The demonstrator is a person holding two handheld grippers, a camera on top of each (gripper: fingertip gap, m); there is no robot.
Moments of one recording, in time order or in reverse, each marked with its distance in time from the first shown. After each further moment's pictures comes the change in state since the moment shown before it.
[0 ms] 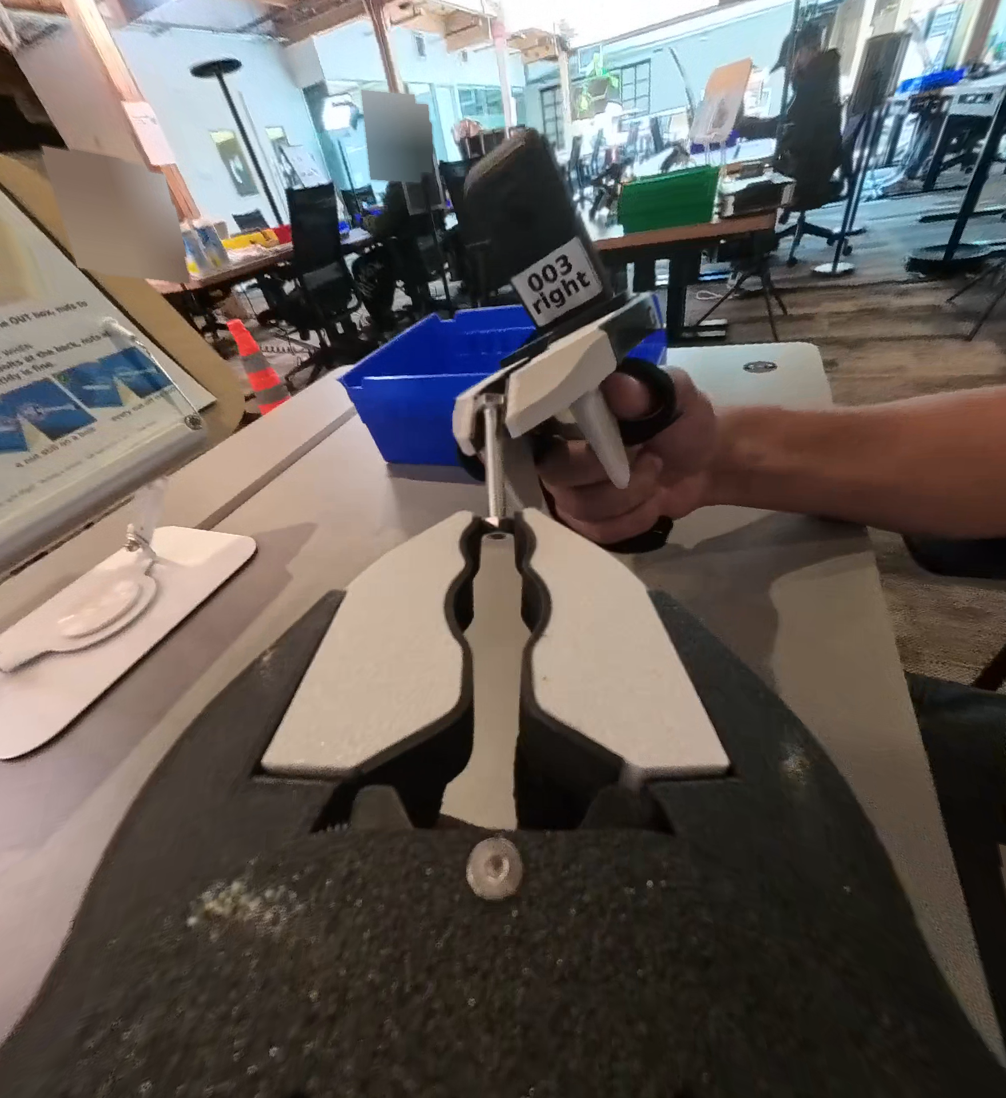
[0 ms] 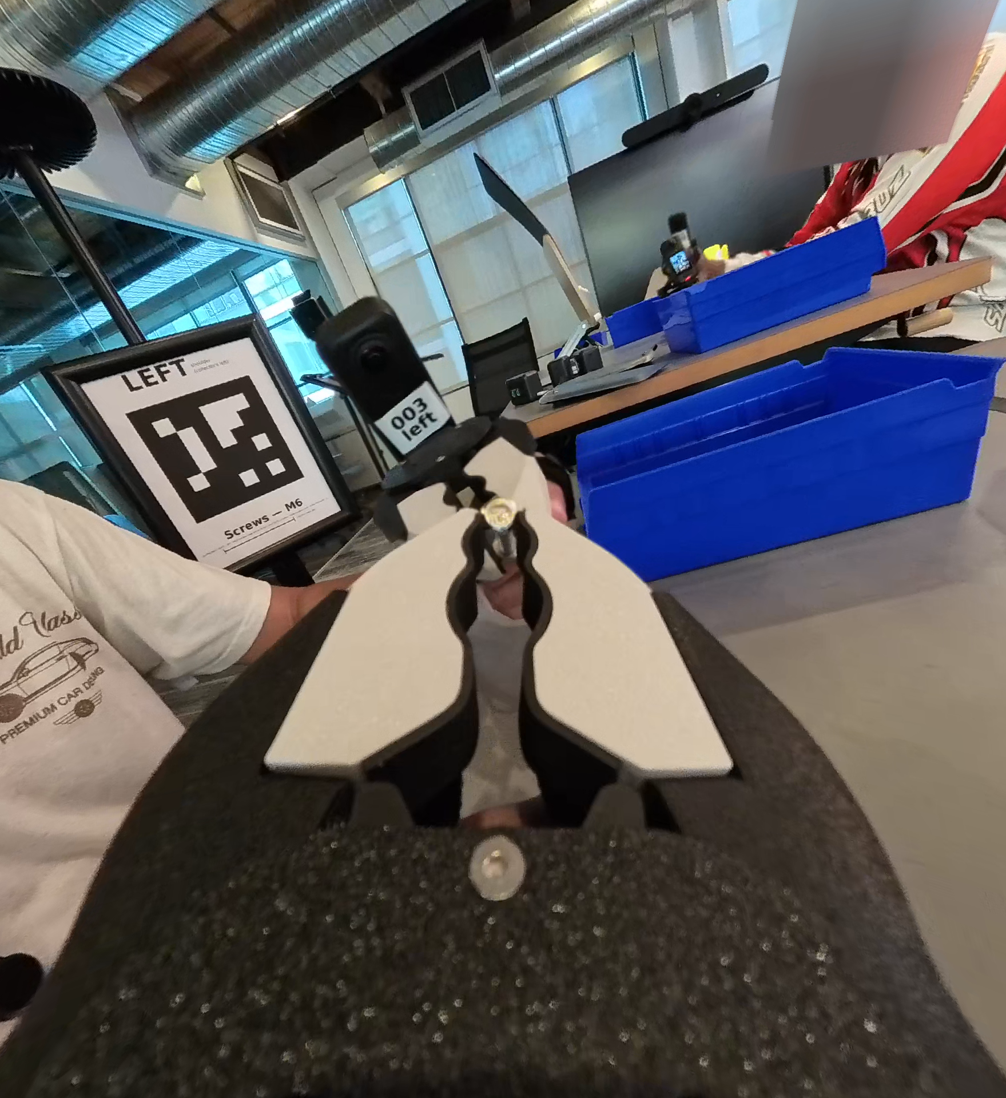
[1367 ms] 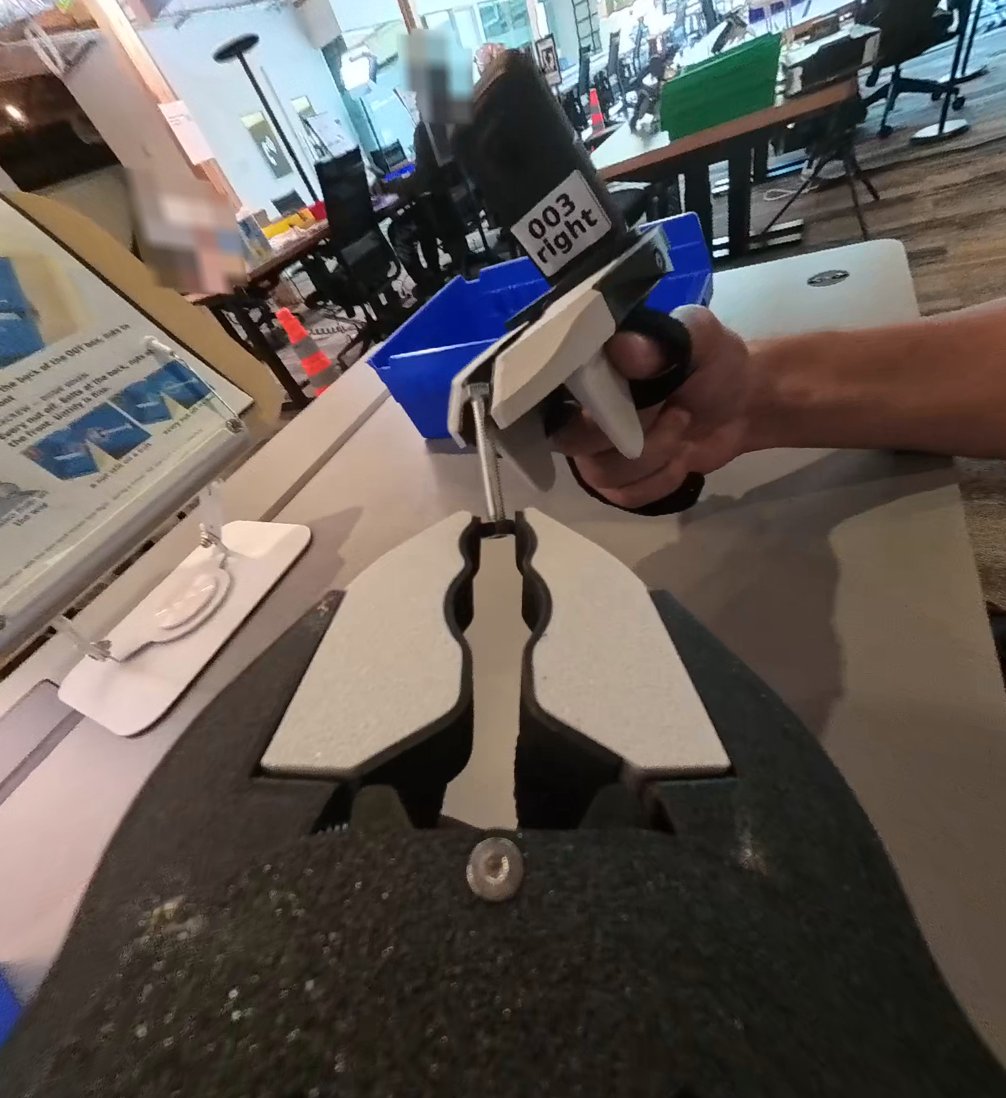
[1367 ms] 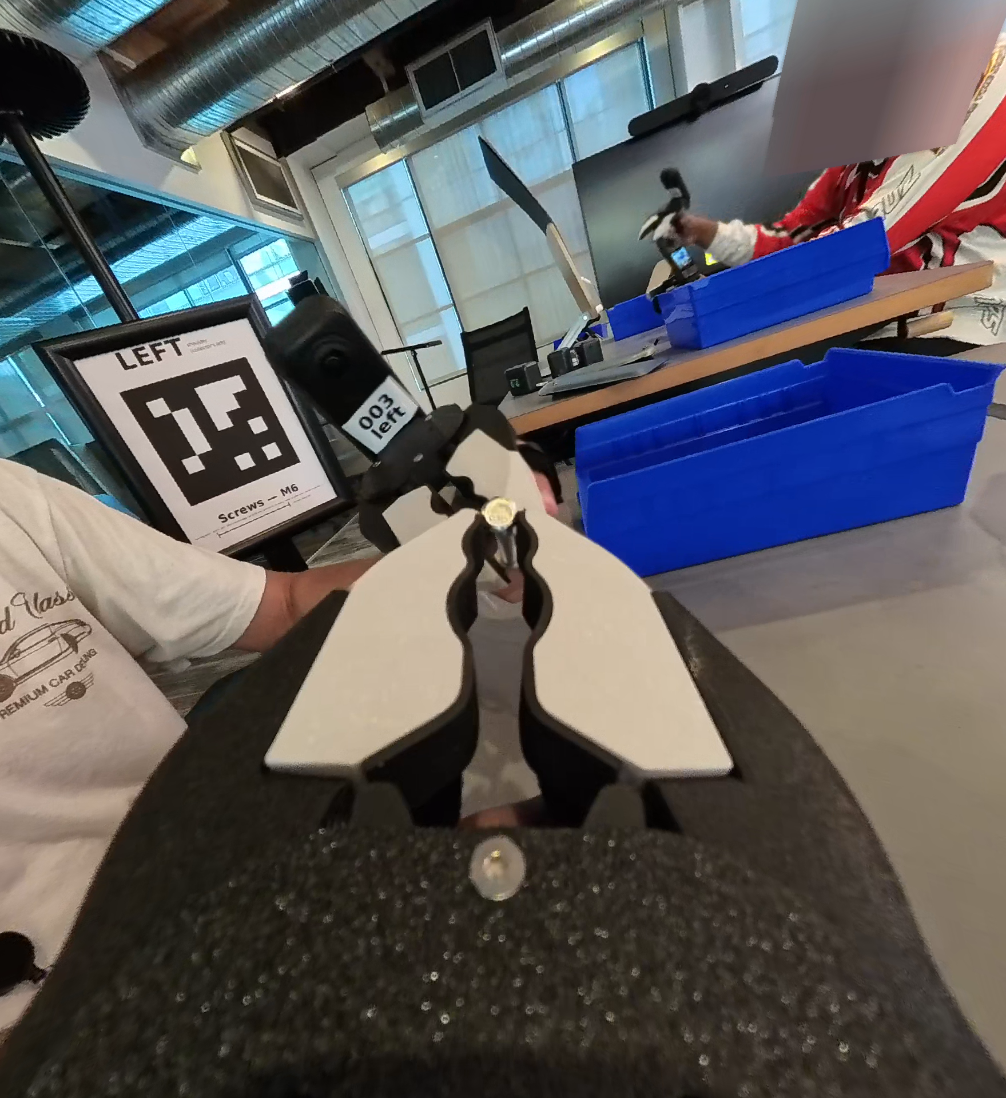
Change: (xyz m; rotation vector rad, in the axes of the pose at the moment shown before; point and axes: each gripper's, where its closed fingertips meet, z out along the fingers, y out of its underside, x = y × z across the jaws) left arm 0.001 0.005 0.002 -0.088 -0.079 0.154; right arm -0.002 0.002 -0.001 -0.021 -0.002 -0.030
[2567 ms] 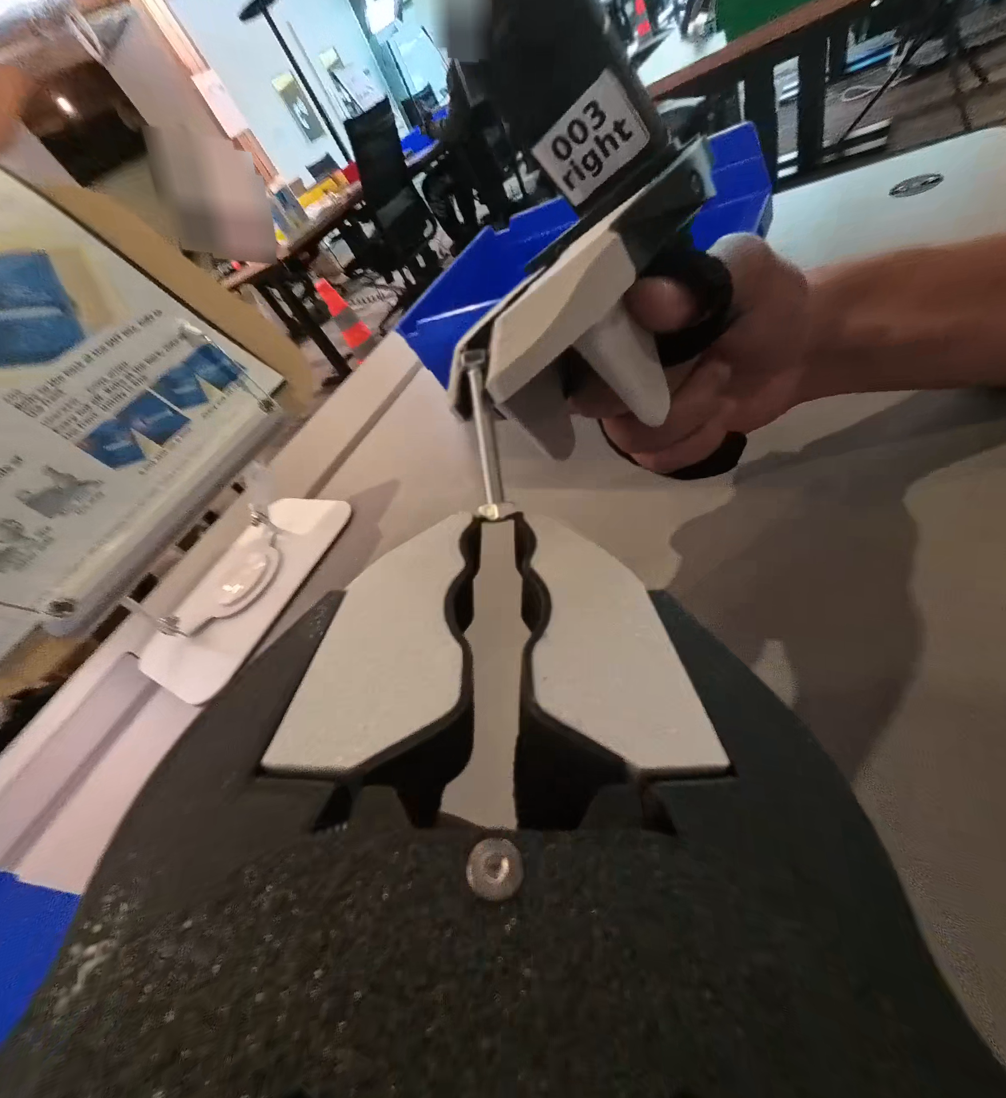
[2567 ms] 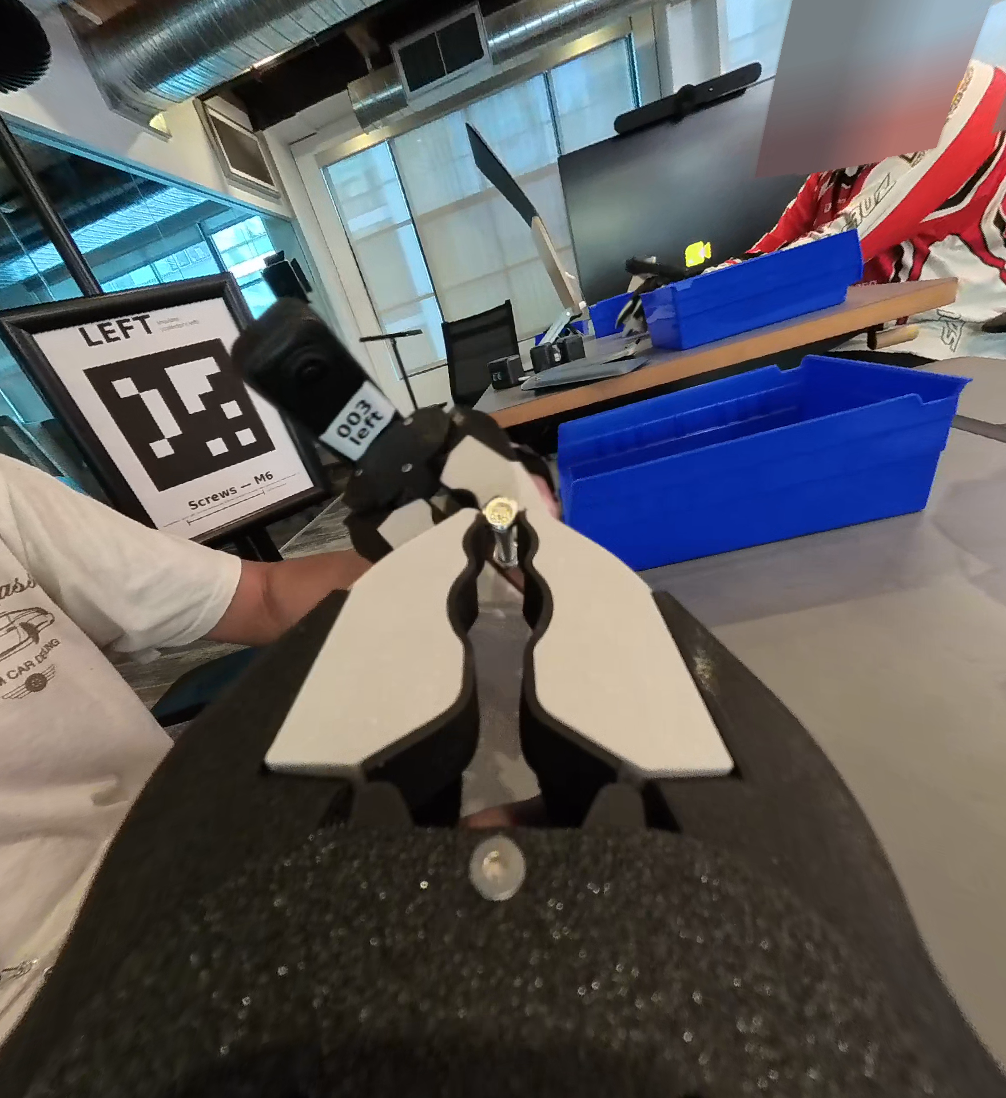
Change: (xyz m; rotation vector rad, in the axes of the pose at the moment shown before) left arm -0.004 0.013 0.006 -0.077 -0.069 0.082; right arm 0.003 0.001 -0.001 -0.012 0.033 -0.047
